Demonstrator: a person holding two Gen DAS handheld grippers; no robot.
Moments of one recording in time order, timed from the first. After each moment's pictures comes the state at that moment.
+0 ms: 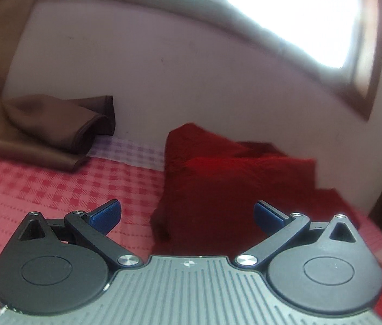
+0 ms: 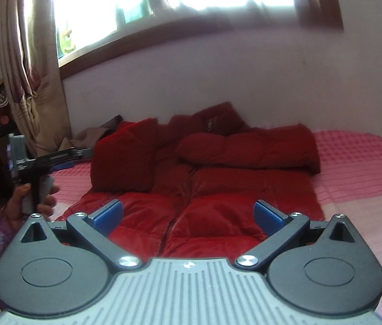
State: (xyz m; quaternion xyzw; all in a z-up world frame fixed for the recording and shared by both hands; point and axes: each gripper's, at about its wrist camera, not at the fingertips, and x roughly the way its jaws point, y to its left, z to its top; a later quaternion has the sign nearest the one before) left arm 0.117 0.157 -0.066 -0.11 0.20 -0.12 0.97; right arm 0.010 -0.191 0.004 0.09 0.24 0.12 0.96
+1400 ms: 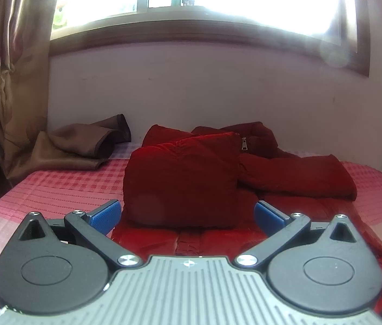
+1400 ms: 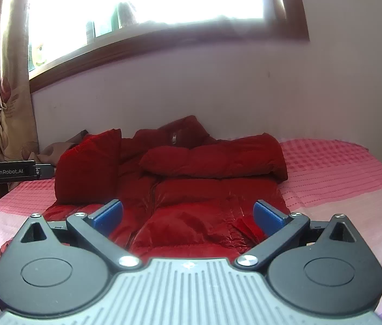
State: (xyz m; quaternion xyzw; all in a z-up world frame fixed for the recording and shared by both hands) left arm -0.020 -0.001 -0.006 0.00 0.22 0.02 0.98; right arm 0.002 -0.195 -0.015 0.08 0.20 0.03 0.98
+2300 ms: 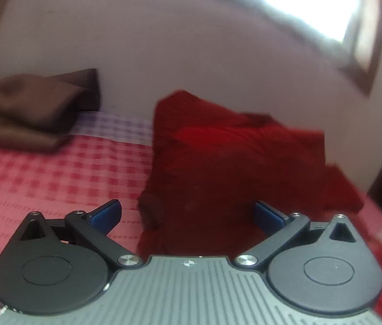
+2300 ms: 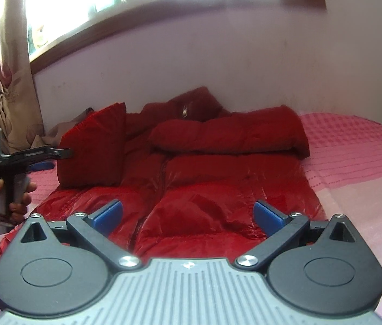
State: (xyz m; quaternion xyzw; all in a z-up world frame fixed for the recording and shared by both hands) left arm 0.152 0.137 -0.090 -0.09 0.26 -0.15 0.95; right arm 0.042 -0.186 -0.031 0.09 0.26 0.06 0.96
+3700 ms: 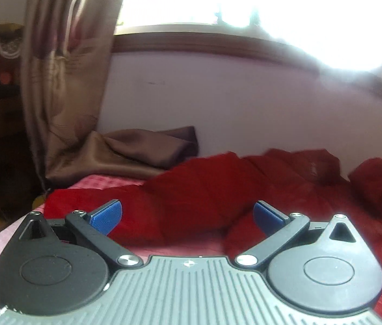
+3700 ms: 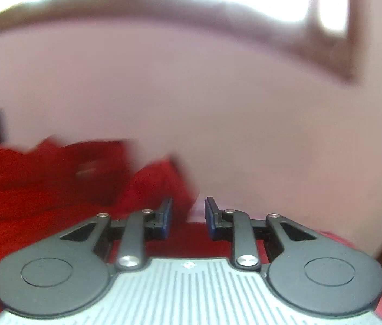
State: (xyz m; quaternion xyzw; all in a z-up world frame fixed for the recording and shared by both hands) left arm -0.016 0.147 -0.039 -0.04 0.18 0.07 0.98; right arm 0.260 -0.272 0.002 -0.05 0.20 -0.09 0.98
